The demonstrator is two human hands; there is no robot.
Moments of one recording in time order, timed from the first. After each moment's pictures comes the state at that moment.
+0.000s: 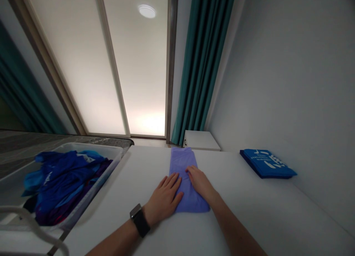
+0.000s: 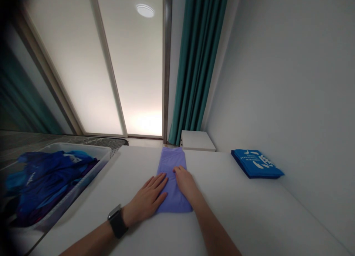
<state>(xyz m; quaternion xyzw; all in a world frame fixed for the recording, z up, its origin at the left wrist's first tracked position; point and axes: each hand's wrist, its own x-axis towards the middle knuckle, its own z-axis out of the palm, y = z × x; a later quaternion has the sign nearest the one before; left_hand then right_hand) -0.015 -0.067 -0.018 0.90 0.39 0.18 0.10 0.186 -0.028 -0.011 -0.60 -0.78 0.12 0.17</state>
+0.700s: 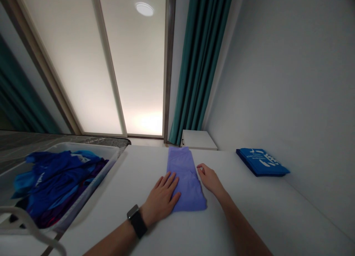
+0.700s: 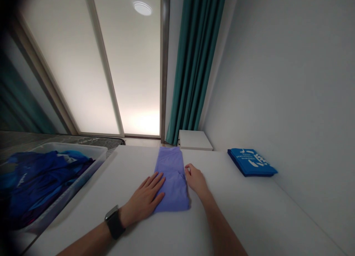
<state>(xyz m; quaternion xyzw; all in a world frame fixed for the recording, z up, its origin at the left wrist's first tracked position) -0.014 -0.069 -0.016 0.89 0.42 0.13 0.09 0.235 -0.033 -0.009 -0.70 -0.67 0.14 0.22</state>
